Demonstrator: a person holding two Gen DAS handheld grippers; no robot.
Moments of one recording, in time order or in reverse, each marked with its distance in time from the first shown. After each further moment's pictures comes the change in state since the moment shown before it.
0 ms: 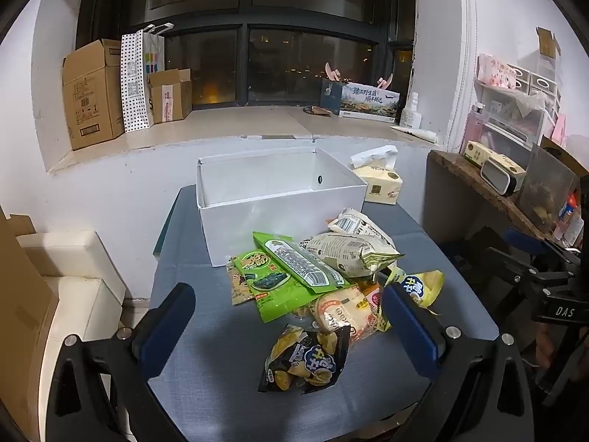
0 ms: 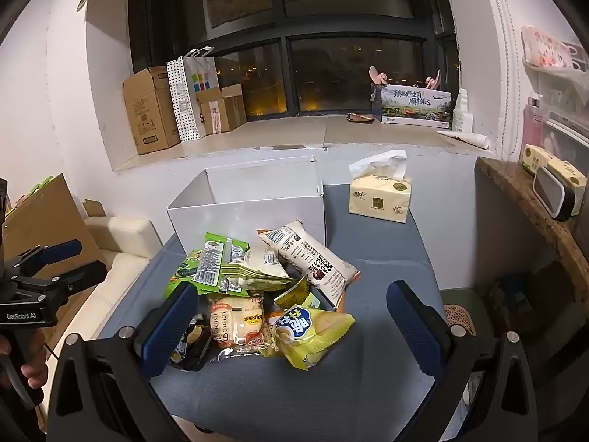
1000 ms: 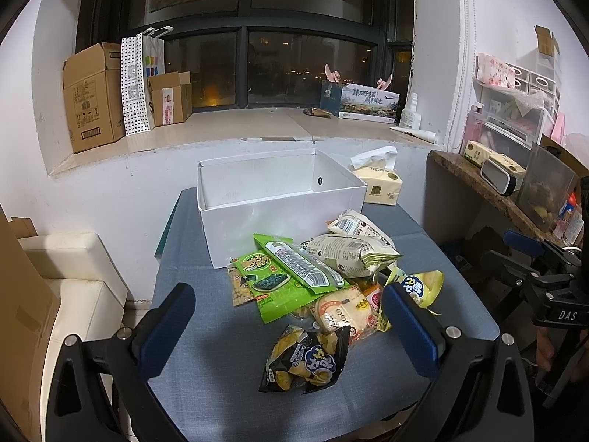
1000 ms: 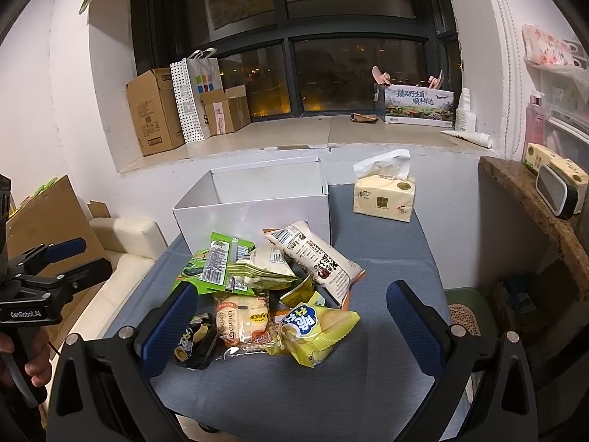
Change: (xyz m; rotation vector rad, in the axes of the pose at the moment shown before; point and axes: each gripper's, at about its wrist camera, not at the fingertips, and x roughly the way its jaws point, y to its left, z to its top) left arm -0.003 -0.002 0.001 0.013 -0.013 0.009; right arm -0.003 0.001 -0.002 0.004 -0.003 0.022
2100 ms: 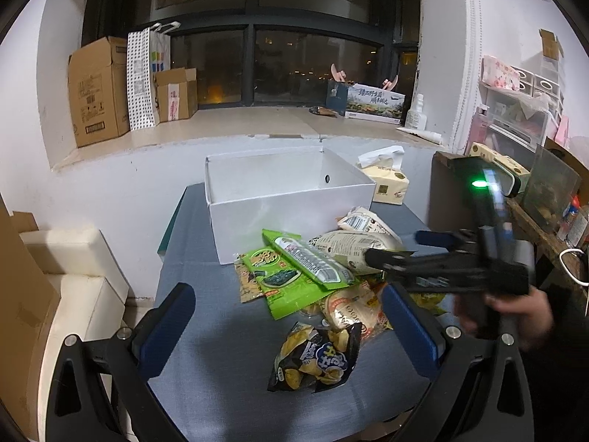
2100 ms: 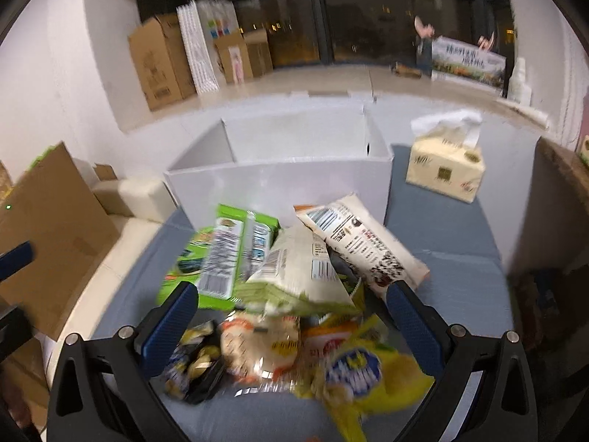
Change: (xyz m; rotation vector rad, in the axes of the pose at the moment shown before) left arm 0.006 0.015 -0.009 -0.062 0.021 -0.027; right arm 0.137 0.029 0.014 -0.040 0.220 0.081
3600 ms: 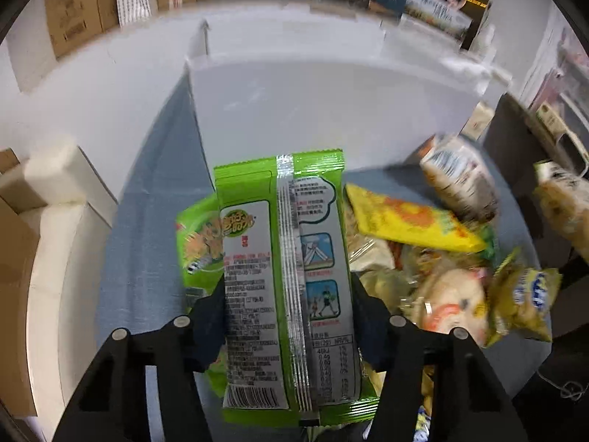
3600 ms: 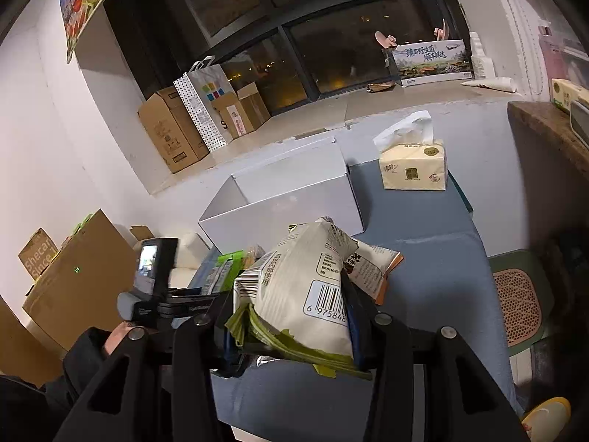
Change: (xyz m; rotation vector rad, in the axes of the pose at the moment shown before) left arm 0.181 0.028 -0.004 -0.067 0.355 0.095; right arm -0.110 -0.067 -0.037 0.198 -0.173 0.166
